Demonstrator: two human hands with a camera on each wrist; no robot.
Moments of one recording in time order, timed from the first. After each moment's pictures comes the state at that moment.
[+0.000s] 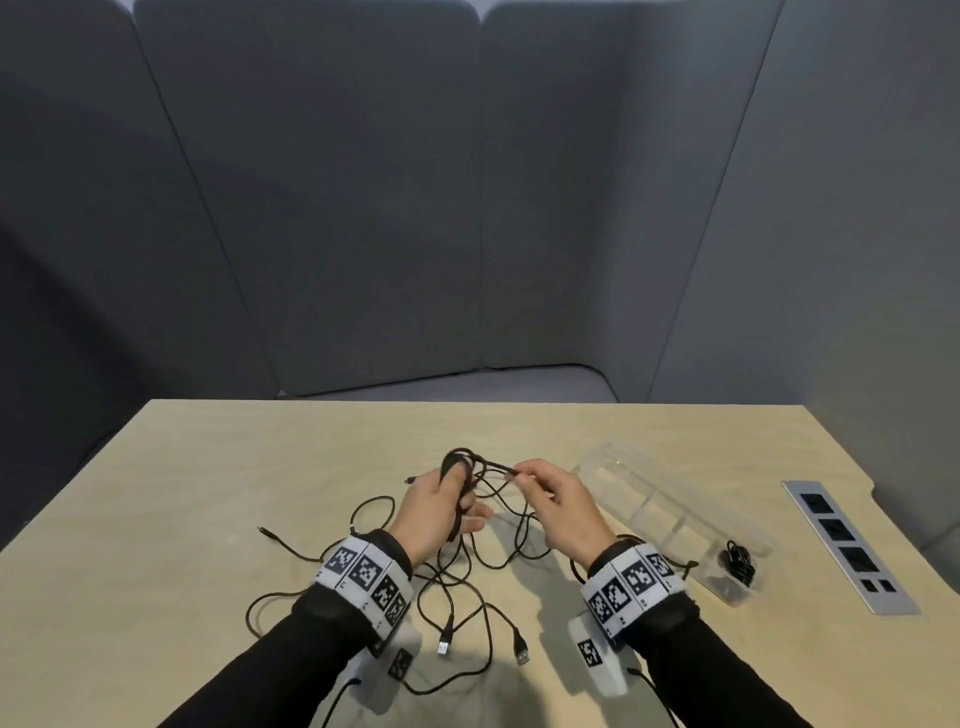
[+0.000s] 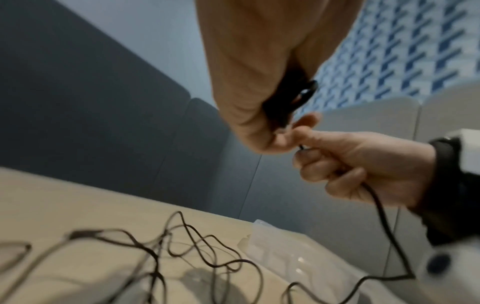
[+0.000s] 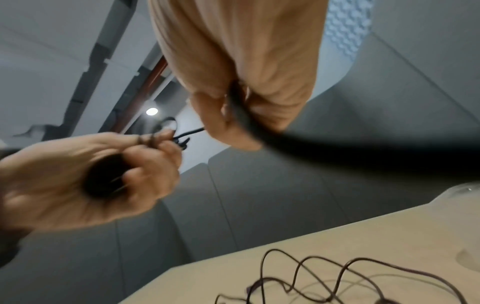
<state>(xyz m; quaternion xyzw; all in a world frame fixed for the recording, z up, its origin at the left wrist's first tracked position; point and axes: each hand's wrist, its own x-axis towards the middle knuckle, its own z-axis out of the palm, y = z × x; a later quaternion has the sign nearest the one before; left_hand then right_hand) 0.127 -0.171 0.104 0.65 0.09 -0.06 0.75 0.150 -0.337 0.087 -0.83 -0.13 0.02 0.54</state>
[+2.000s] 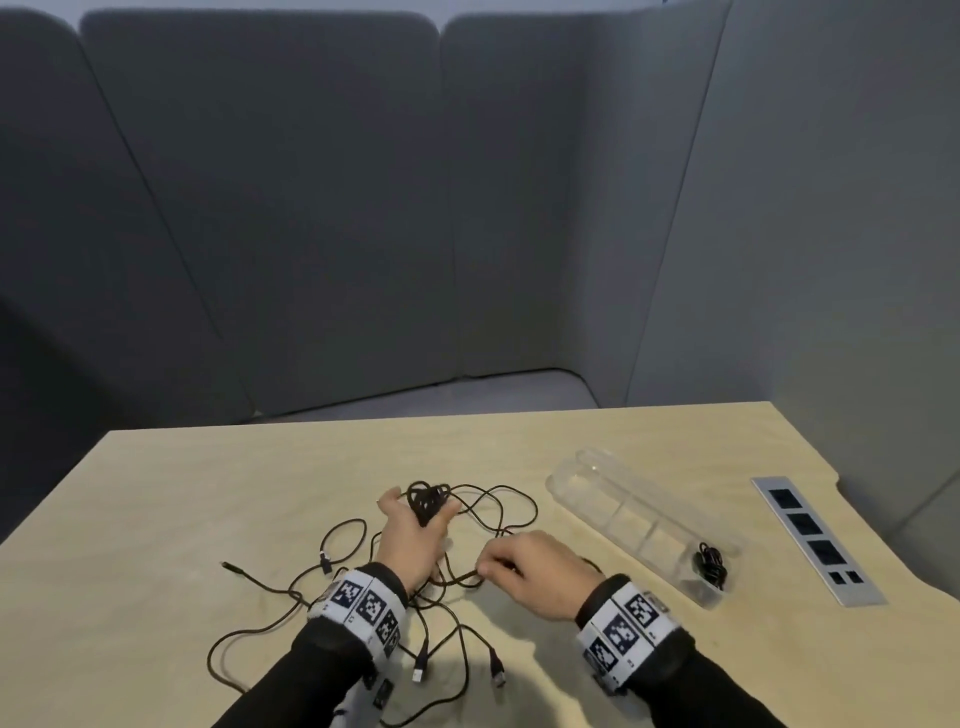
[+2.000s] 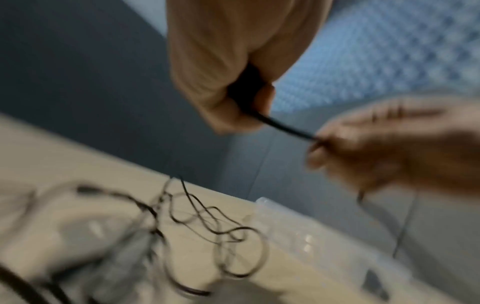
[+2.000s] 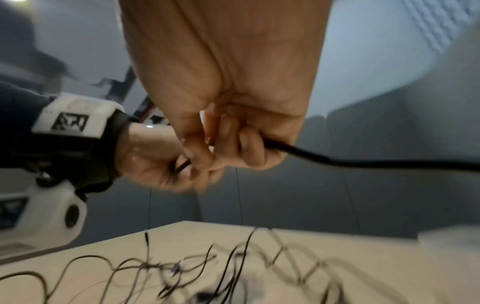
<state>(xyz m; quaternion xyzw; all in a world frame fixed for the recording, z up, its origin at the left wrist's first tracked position) 0.139 -0.183 0.073 0.80 0.17 0.01 0.57 0.125 -0.358 0.093 -0.91 -0.28 0.13 0.29</state>
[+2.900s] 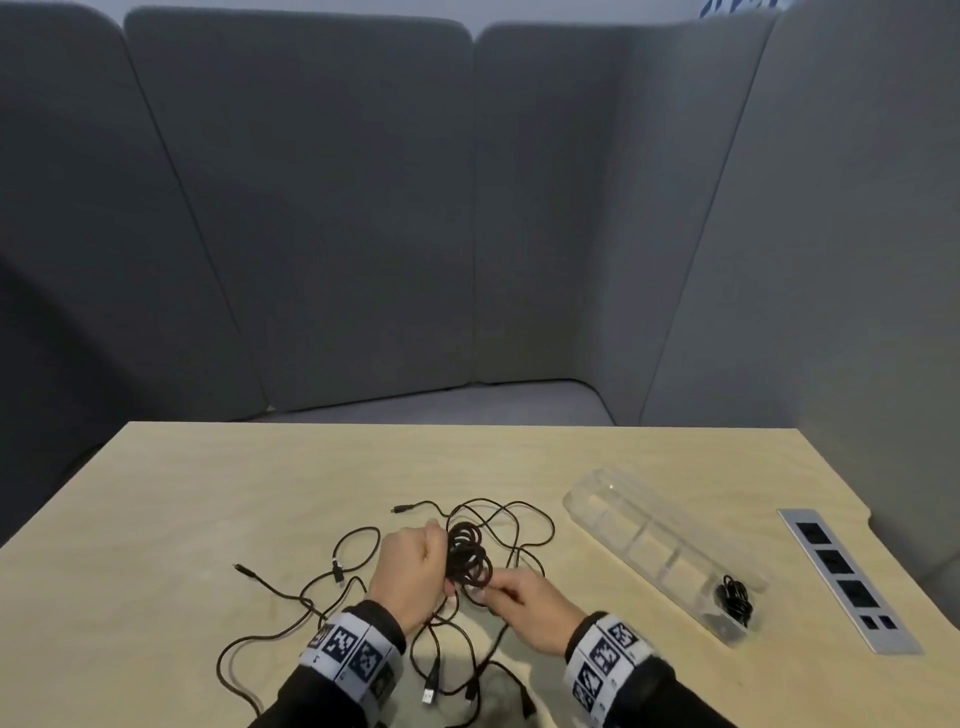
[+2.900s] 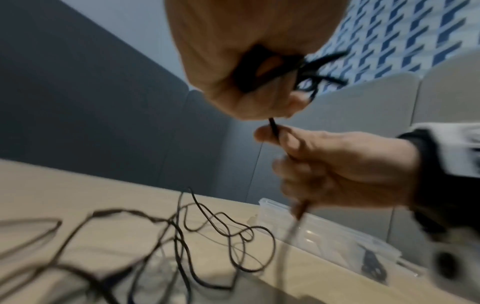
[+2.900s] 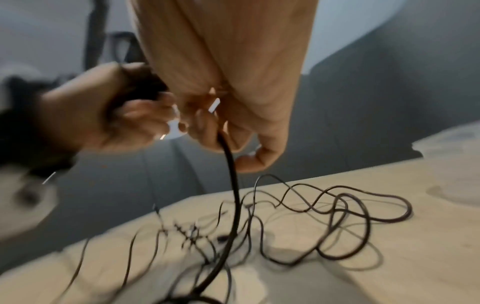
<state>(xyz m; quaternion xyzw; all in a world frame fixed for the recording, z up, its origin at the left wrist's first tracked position) 0.119 -0.164 0.081 0.88 0.04 0.09 0.46 0.136 -0.332 0.047 -0.82 -0.25 0.22 0.47</state>
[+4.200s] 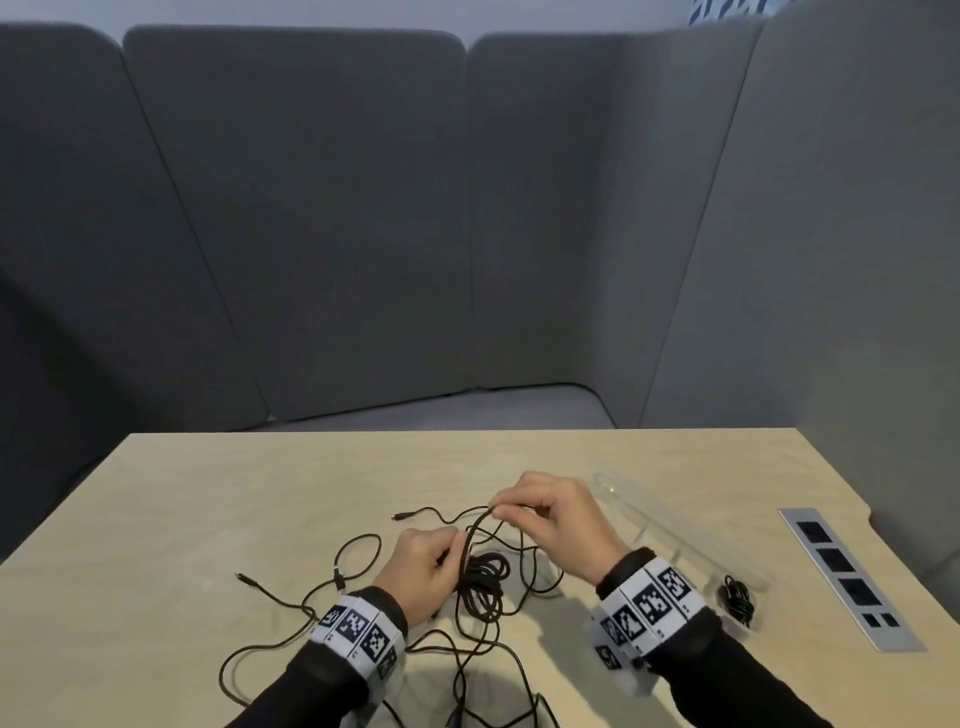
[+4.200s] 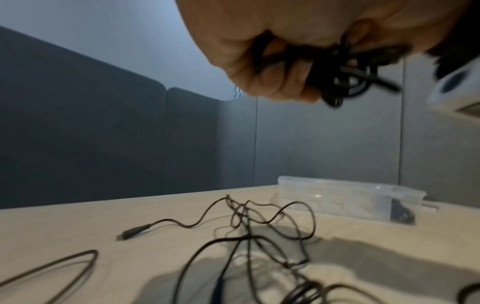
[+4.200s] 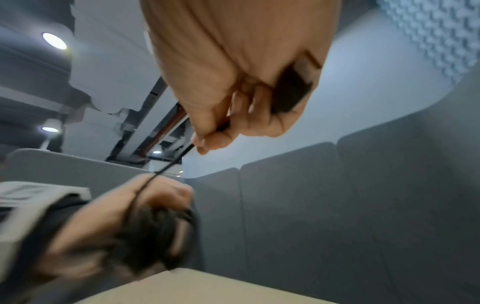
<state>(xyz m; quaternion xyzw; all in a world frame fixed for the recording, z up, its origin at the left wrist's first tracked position) 0.134 -0.157 0.066 0.87 -0.17 0.17 0.44 0.162 -0.352 0.132 -0.84 -0.29 -0.06 0.45</state>
